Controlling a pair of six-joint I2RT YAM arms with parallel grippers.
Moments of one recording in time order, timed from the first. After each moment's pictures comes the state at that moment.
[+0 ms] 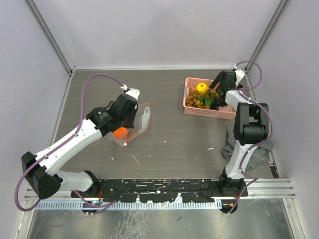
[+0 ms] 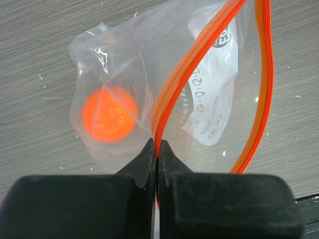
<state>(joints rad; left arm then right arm) -0.75 1.27 1.24 -0.83 -0.34 -0.33 -0.04 1.92 1.31 -0.02 0.32 0.50</state>
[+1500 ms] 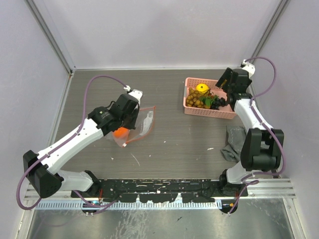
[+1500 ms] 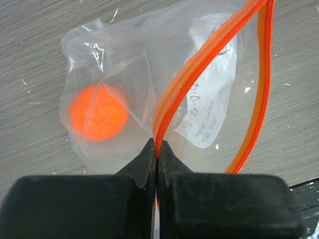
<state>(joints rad) -0.75 1.28 1.23 -0.81 -0.26 -0.29 -0.05 1.51 1.13 -0.05 0.21 0.40</state>
